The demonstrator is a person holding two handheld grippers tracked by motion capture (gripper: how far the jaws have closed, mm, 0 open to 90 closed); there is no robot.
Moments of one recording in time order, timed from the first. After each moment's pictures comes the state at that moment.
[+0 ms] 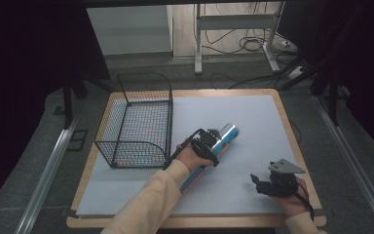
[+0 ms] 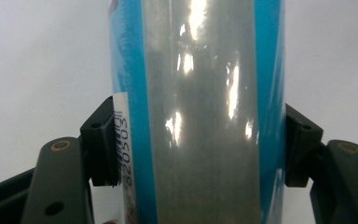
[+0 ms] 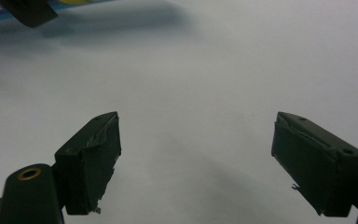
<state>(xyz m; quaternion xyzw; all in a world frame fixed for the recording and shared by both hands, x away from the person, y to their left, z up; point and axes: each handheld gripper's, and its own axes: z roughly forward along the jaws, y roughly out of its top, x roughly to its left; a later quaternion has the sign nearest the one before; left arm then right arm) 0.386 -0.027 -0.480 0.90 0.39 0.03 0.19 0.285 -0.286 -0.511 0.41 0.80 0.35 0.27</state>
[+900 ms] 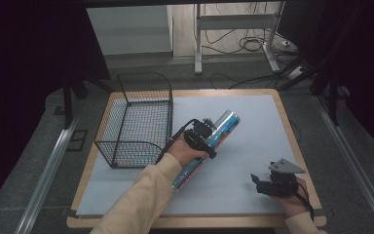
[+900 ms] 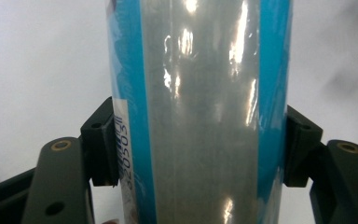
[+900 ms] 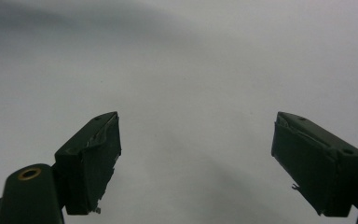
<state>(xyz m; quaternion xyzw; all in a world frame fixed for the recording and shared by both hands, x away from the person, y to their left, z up) 0.384 -0.004 -0.439 0.90 0.37 0.04 0.24 0.286 -0.286 -0.512 0.41 0.80 0.35 0.26</state>
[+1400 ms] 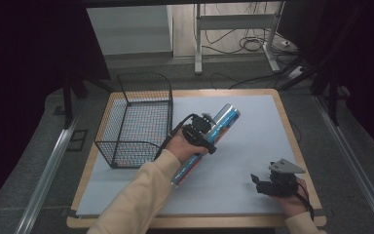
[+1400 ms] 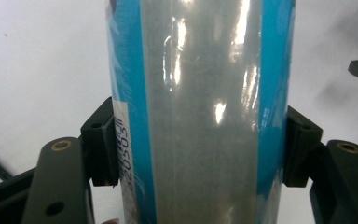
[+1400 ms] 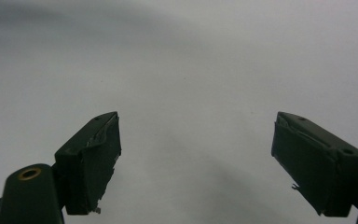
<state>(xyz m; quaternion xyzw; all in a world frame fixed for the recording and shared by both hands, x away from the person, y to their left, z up) 0.386 0.001 -0.418 0.89 0.37 0.05 0.25 0.286 -0.286 -0.512 0.41 0.80 0.35 0.26</state>
